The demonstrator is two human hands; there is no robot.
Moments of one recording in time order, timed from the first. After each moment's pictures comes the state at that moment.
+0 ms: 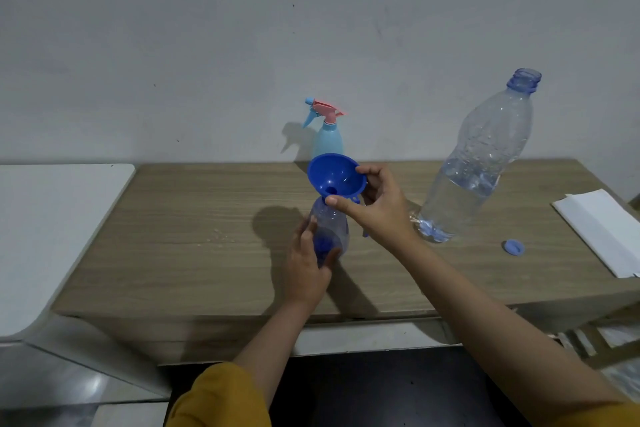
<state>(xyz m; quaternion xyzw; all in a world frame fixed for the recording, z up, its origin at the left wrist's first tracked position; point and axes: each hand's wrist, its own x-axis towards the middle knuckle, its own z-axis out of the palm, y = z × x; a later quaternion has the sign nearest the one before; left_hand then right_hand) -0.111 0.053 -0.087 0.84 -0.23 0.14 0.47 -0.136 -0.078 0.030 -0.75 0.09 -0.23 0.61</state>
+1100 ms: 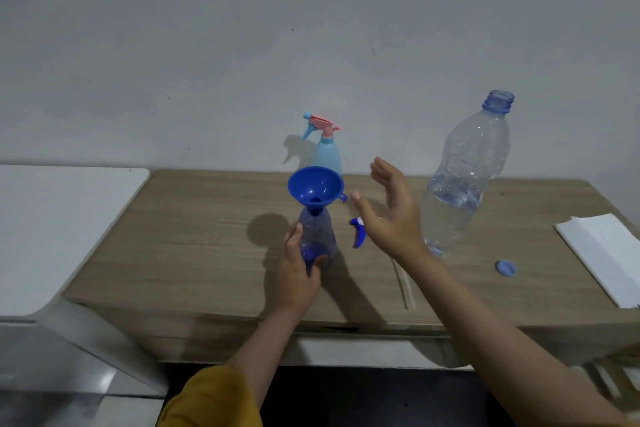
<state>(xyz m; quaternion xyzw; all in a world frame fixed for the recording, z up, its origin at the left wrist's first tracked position) -0.127 0.040 -0.075 0.86 -0.17 0.14 0.46 -0.156 -0.119 0.037 -0.80 0.02 -0.33 0.50</state>
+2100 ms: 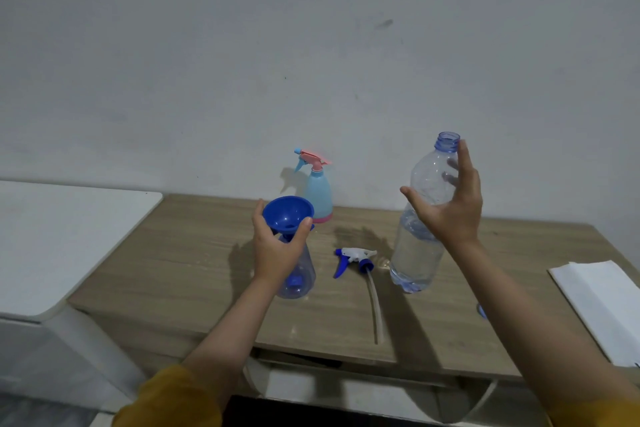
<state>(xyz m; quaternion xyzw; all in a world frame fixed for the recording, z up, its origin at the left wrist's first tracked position) -0.114 -0.003 0.023 0.74 -0.03 0.14 0.66 -0.149 -0.276 0.071 -0.81 0.04 -0.49 0.33</state>
